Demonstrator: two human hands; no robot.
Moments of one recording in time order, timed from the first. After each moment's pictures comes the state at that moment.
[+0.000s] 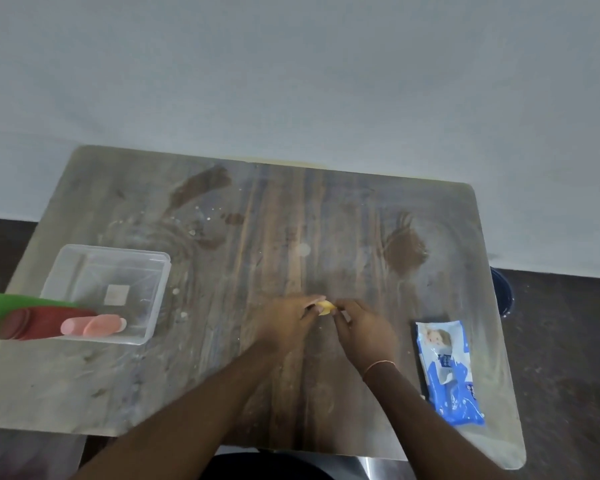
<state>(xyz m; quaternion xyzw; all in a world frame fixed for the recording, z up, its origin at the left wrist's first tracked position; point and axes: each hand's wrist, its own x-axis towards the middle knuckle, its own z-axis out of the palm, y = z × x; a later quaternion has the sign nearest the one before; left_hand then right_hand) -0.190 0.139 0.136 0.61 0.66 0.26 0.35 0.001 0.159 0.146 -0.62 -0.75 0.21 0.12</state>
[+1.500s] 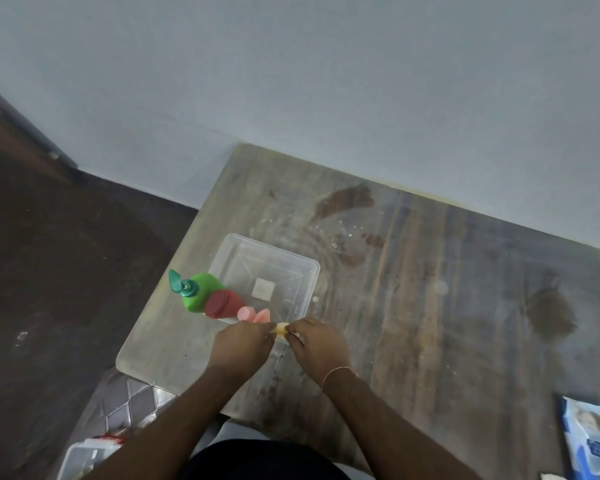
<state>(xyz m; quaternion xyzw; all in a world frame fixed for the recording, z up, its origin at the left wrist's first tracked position) -0.523 -0.018 0.176 0.55 0.81 -0.05 0.20 -0.366 0.068 0.142 -0.41 -0.87 0.27 -0.02</state>
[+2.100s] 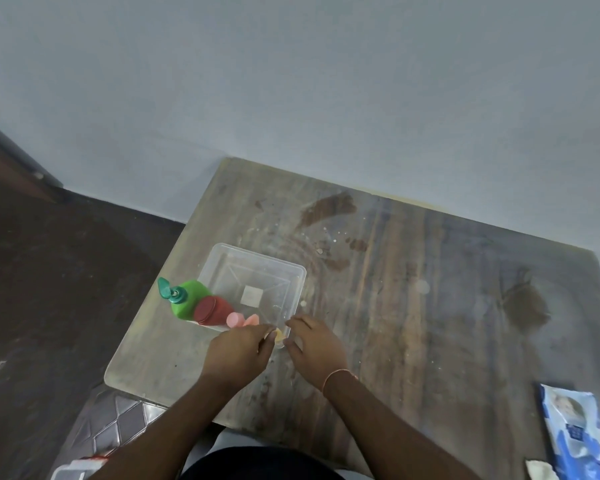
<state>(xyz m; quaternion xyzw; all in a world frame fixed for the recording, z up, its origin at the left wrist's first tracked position) -0.512 -0.027 0.181 0.58 0.79 0.11 0.17 -0.344 0.068 0.152 -0.42 -0.85 0.31 -0.01</state>
